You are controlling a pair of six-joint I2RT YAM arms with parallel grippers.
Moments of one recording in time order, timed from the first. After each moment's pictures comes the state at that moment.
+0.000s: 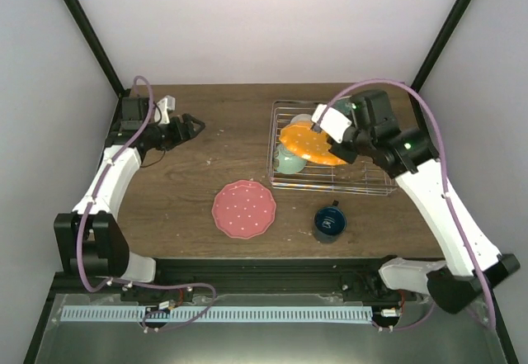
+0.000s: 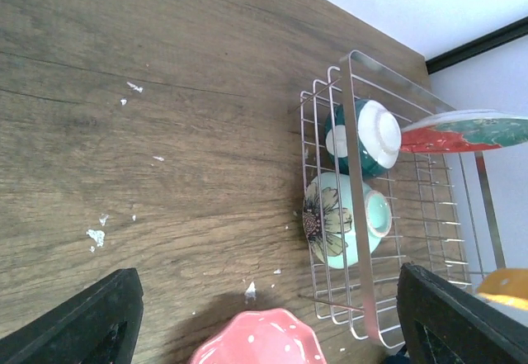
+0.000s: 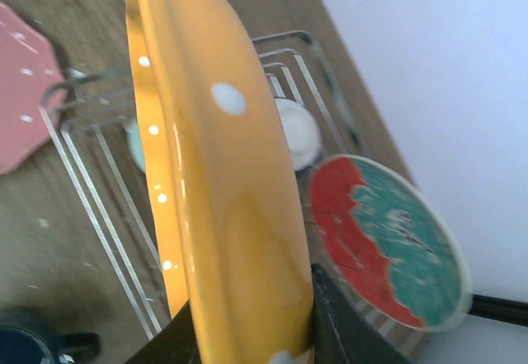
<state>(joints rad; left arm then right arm) 0.00 1.41 1.17 -0.51 0.61 -0.40 0.48 1.25 1.53 -1.03 0.00 -0.70</state>
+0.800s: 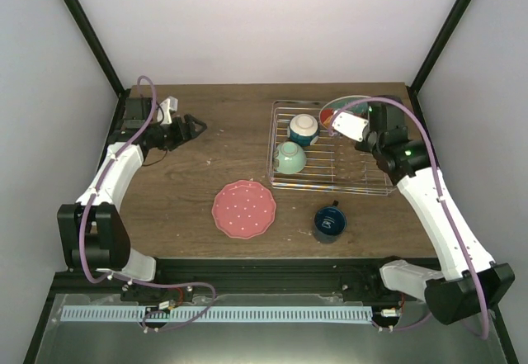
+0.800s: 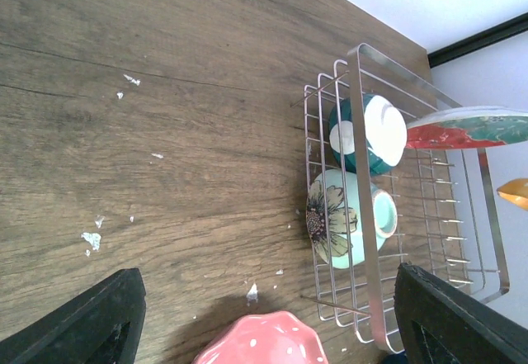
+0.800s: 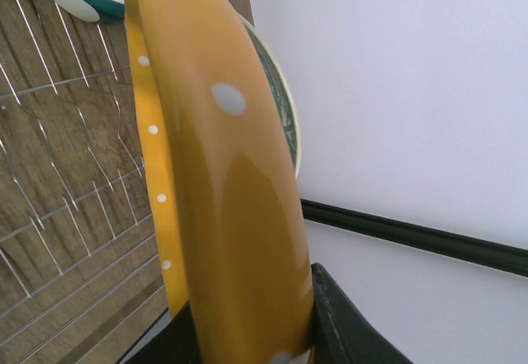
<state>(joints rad) 0.00 1.47 1.17 -0.48 0.64 -0.41 0.31 1.14 1.28 -0.71 0.33 -1.22</state>
